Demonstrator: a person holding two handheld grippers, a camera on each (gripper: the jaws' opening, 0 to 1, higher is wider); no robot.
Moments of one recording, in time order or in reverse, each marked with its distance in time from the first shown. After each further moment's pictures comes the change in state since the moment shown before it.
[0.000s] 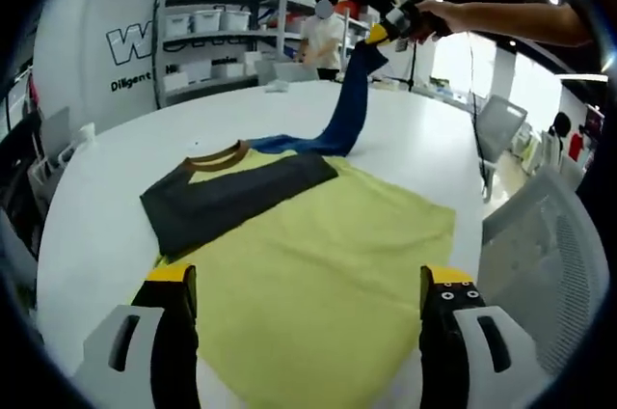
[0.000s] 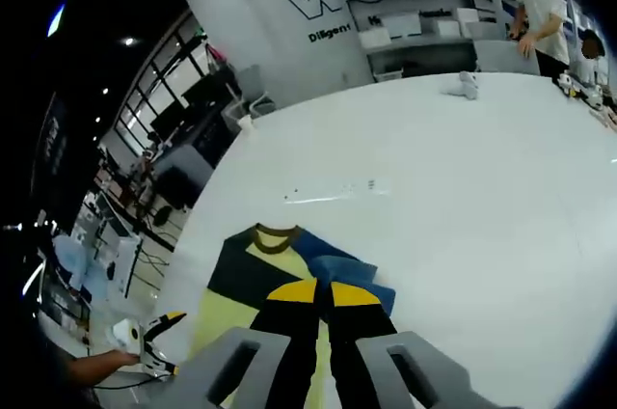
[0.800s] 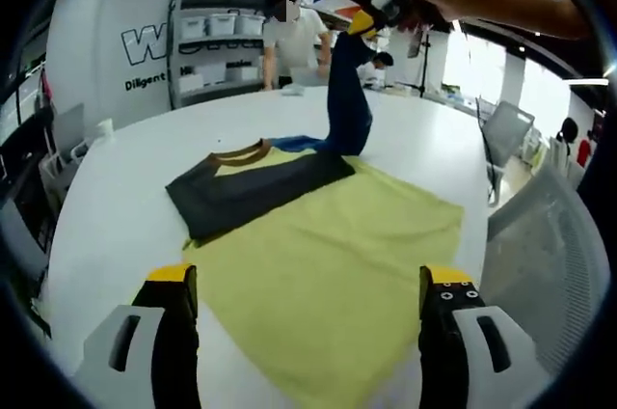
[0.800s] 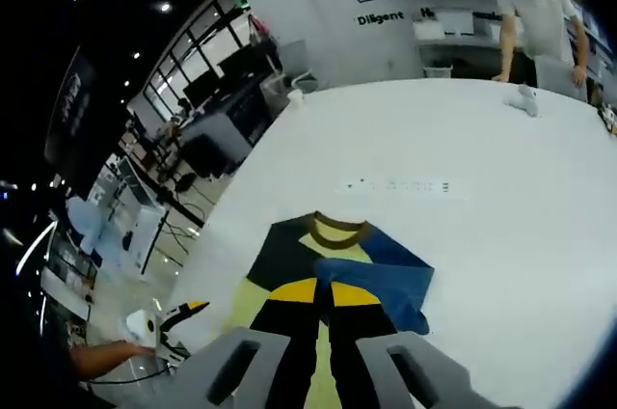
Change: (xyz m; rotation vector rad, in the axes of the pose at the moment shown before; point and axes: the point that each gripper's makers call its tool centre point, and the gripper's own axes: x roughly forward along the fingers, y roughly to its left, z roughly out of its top) left arm -0.025 0.022 -0.012 -0.019 -0.021 0.050; right arm 0.046 0.111 -0.004 -0.129 0.091 0.111
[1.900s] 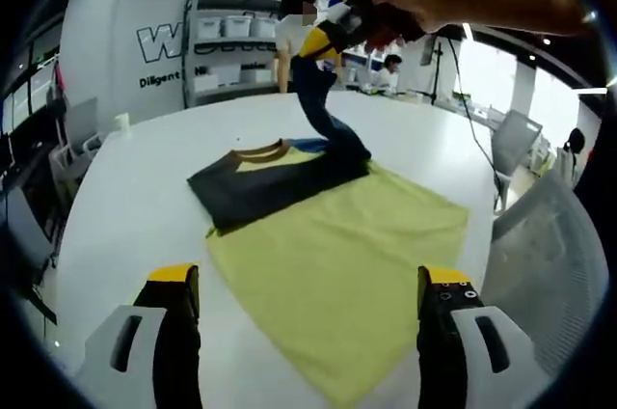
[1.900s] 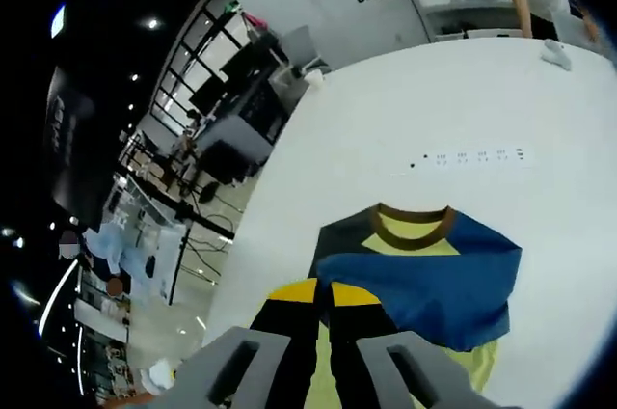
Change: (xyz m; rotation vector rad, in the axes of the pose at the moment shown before) left arm -0.016 0.017 -0.008 -0.036 -0.019 0.042; right arm 0.097 0.089 -0.013 0.150 0.045 0.119
